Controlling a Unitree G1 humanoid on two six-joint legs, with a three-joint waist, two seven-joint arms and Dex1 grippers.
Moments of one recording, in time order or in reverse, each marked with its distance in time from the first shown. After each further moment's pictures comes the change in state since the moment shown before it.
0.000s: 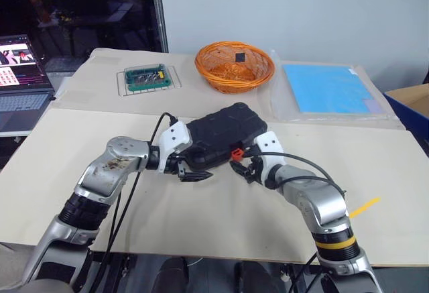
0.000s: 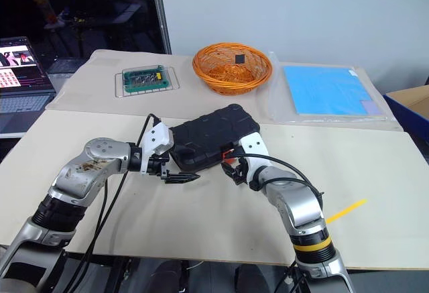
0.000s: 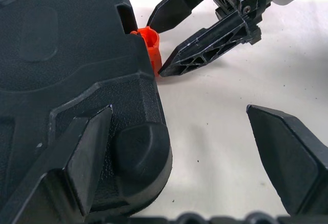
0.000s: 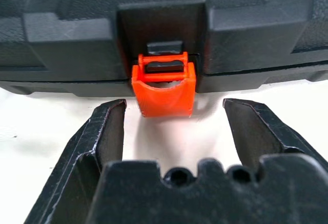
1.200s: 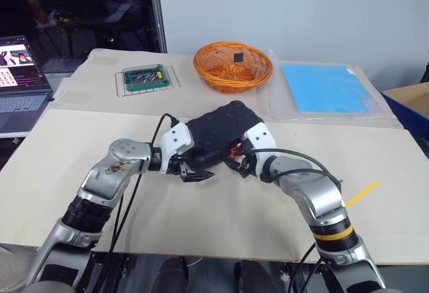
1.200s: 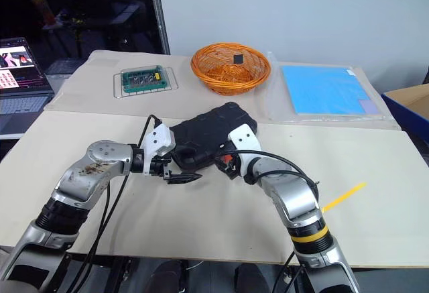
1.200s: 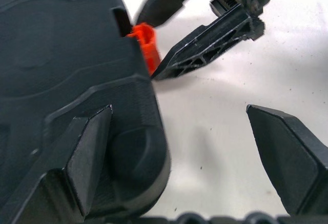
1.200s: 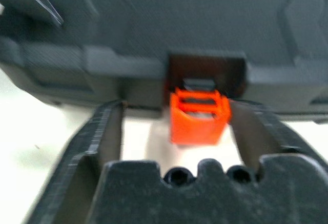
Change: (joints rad) left arm 0.020 -0.032 0.006 -0.006 0.024 -0.020 0.027; right arm -0.095 -0.019 0.069 -0.003 -0.039 0.000 0.068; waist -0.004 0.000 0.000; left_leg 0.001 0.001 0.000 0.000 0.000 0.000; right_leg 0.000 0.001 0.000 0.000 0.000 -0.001
